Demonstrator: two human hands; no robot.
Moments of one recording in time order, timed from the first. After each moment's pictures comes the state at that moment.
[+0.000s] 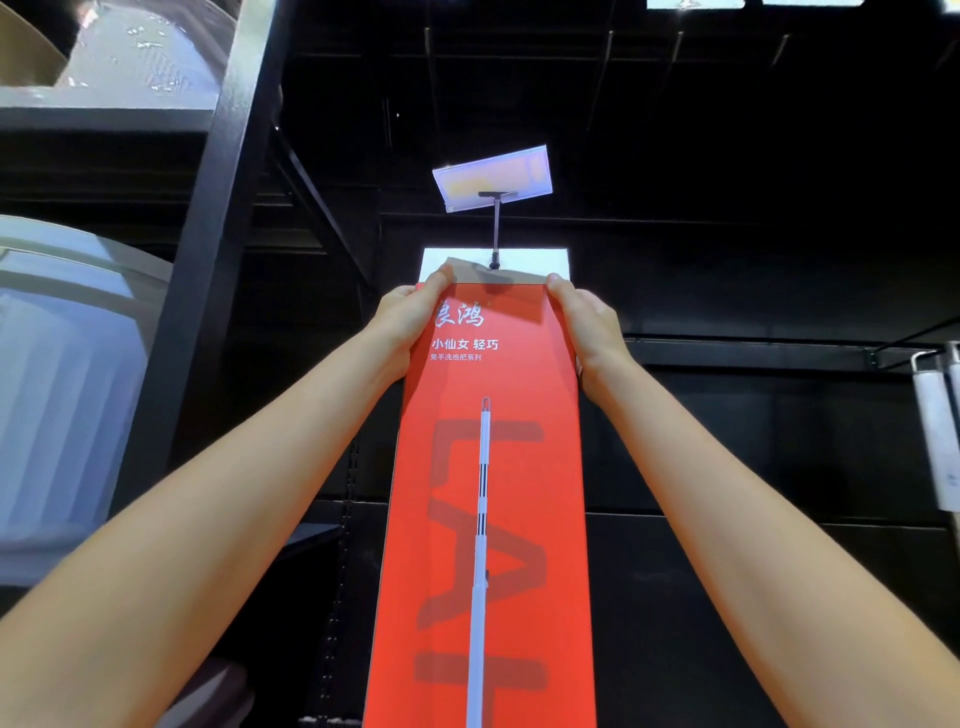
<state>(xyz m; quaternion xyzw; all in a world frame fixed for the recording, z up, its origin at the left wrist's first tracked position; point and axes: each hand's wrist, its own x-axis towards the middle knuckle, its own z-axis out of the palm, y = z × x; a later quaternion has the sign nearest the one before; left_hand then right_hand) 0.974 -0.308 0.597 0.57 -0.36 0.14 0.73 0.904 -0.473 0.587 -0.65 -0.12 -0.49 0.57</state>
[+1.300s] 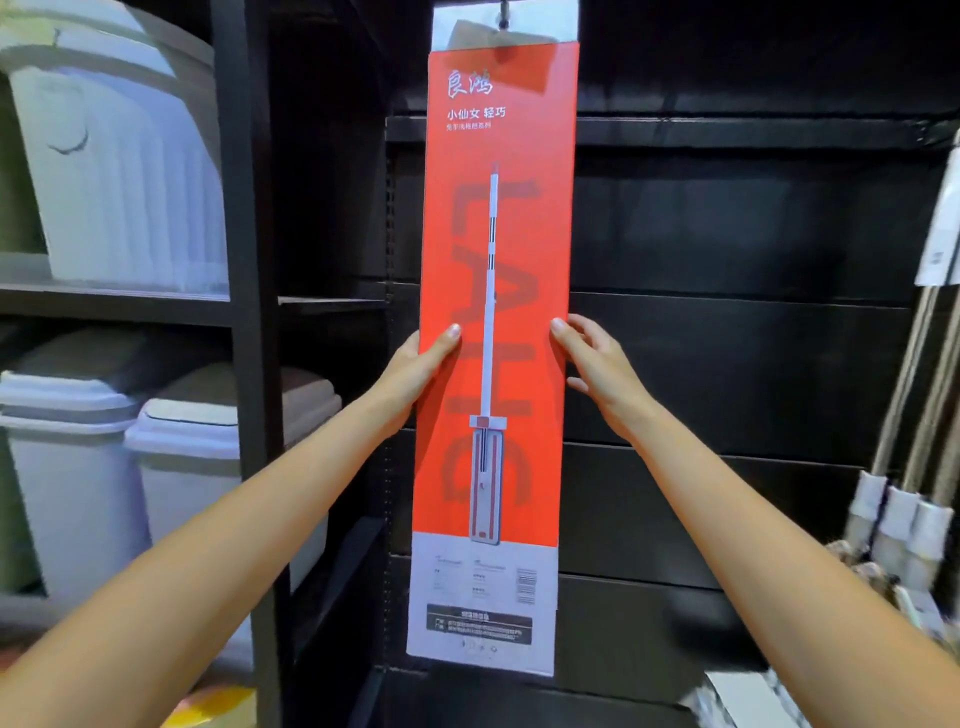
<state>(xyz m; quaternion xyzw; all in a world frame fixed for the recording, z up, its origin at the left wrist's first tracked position) 0.929 -0.290 0.324 0.66 -0.30 0.03 0.69 0.838 -0.485 0.341 -0.77 -0.04 -0.31 0.56</state>
